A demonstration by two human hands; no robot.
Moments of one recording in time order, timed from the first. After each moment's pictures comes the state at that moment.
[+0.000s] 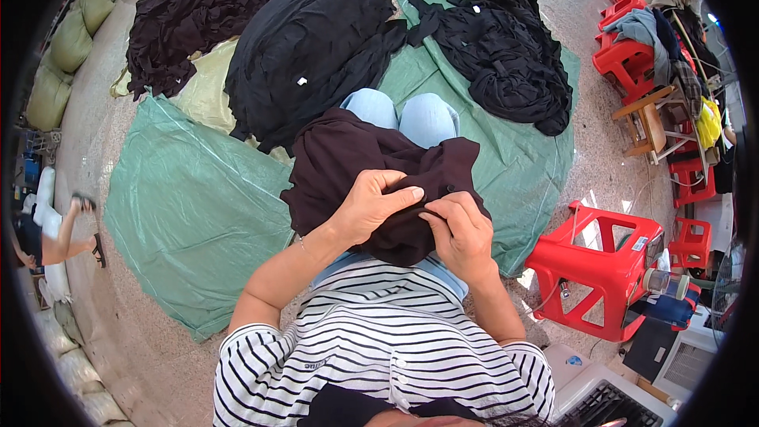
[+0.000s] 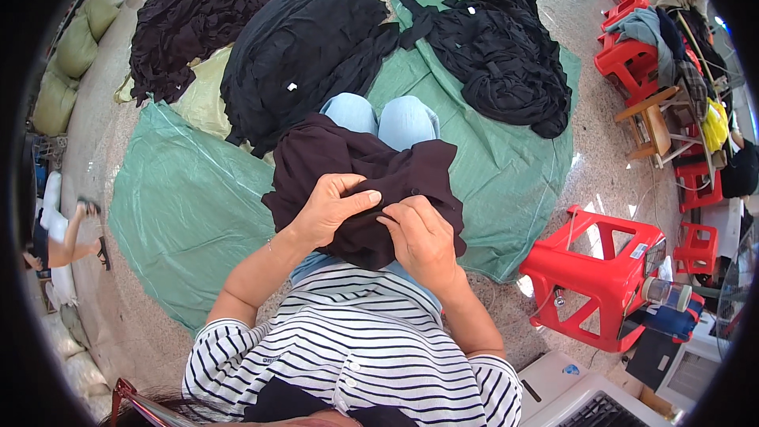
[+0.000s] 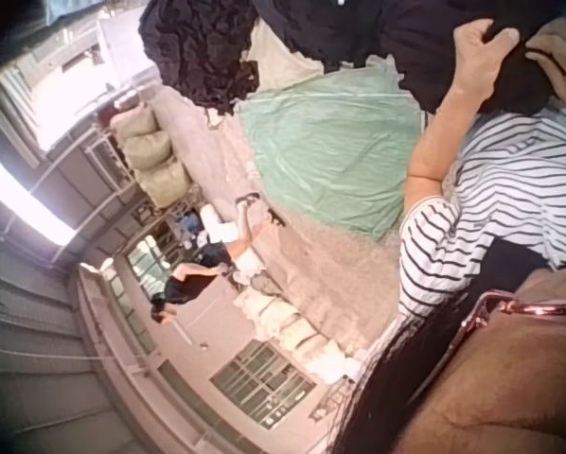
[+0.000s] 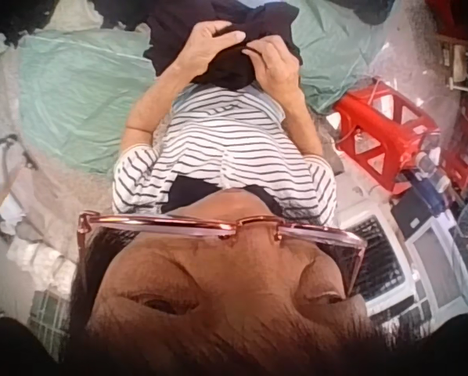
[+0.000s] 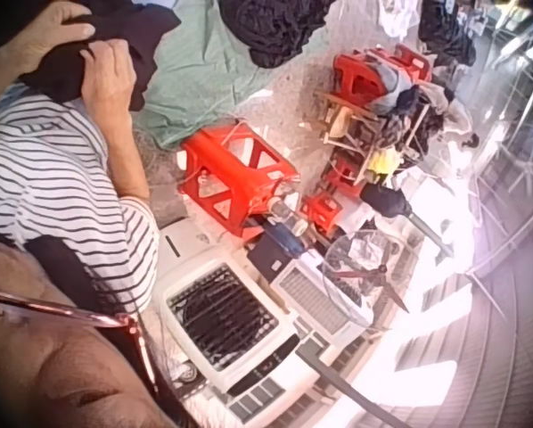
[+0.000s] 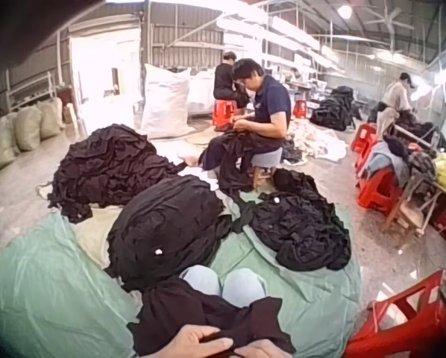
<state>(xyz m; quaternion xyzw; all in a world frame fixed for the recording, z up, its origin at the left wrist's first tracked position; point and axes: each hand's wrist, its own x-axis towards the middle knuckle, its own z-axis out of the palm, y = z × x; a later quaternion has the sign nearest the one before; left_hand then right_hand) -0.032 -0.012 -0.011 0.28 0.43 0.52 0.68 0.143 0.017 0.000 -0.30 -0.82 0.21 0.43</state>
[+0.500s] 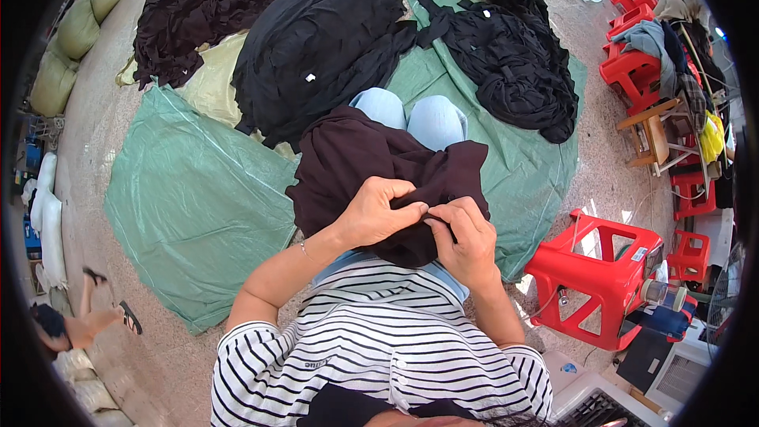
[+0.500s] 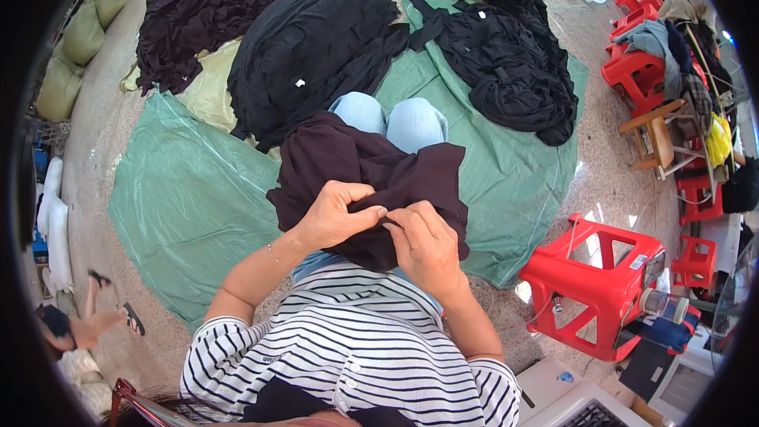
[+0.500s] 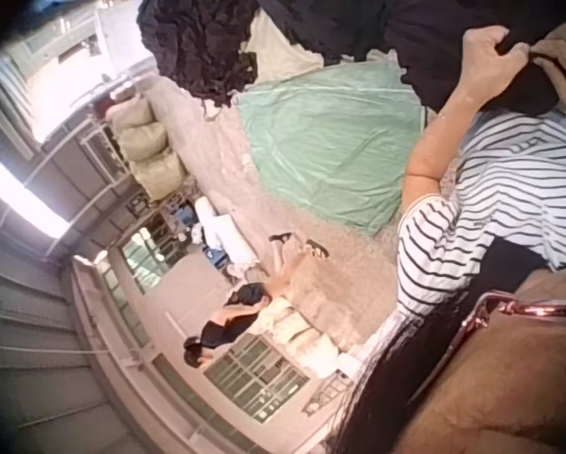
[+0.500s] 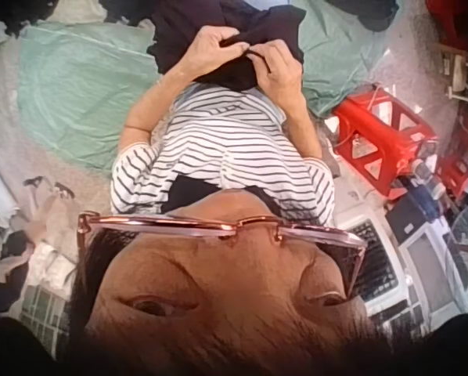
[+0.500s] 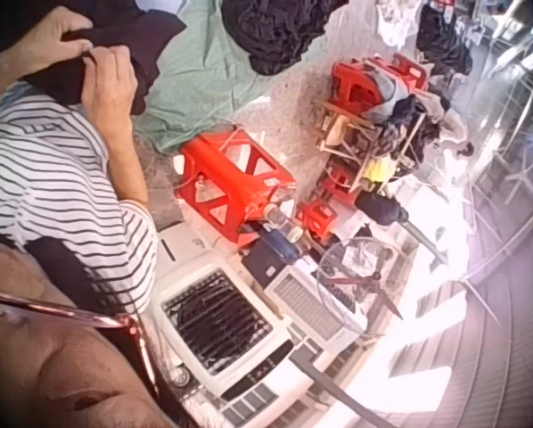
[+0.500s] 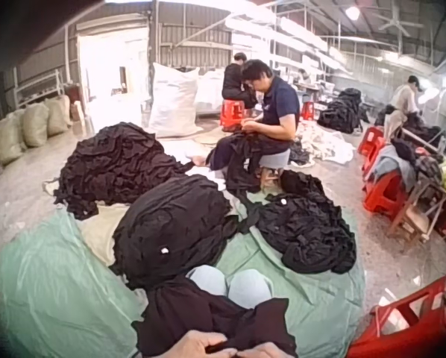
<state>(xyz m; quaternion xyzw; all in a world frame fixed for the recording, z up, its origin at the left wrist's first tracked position) -0.040 -0.023 -0.014 0.47 0.50 0.45 0.56 0.142 0.012 0.005 -0.28 -0.84 0.25 0.39</state>
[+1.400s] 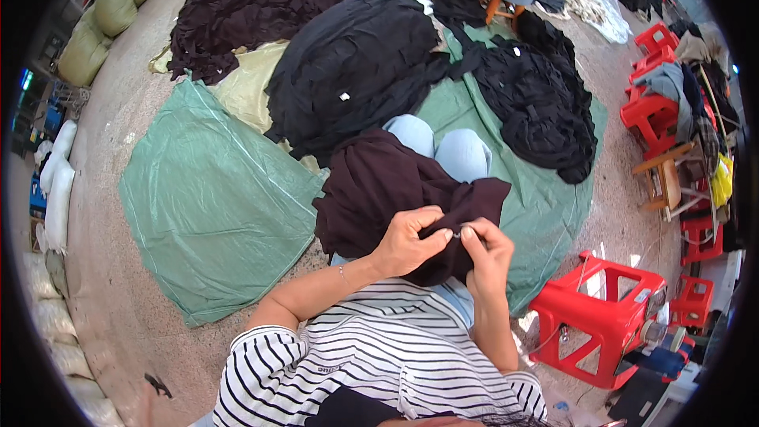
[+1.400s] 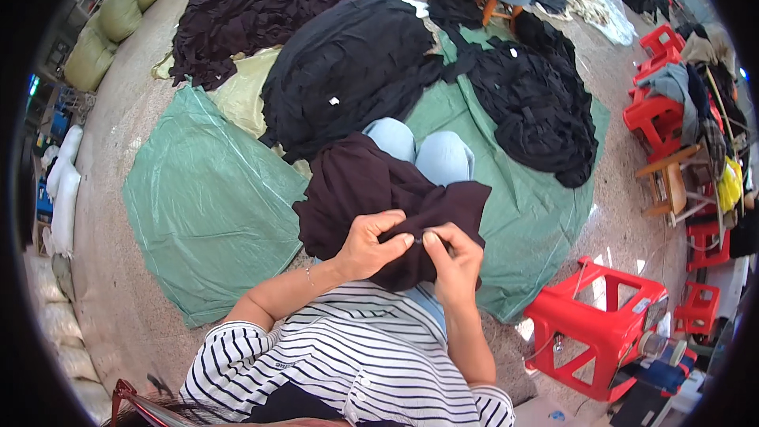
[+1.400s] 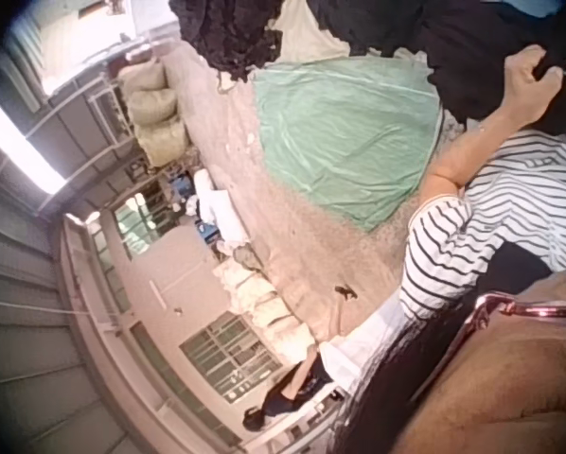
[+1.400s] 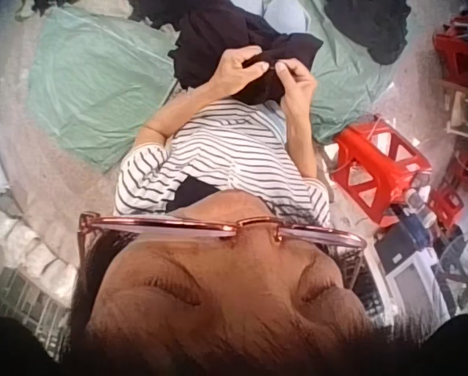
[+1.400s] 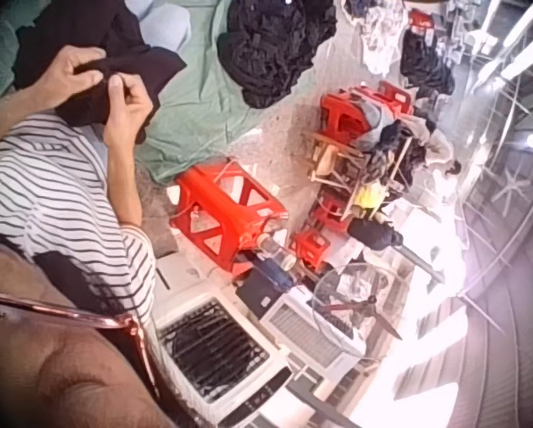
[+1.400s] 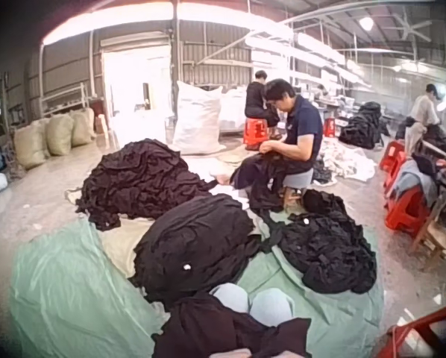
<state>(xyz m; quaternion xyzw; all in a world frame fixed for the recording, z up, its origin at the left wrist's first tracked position) -0.011 -0.035 -0.017 0.45 0.48 0.57 0.49 0.146 0.011 -0.020 -0.39 -0.51 0.64 0.42</state>
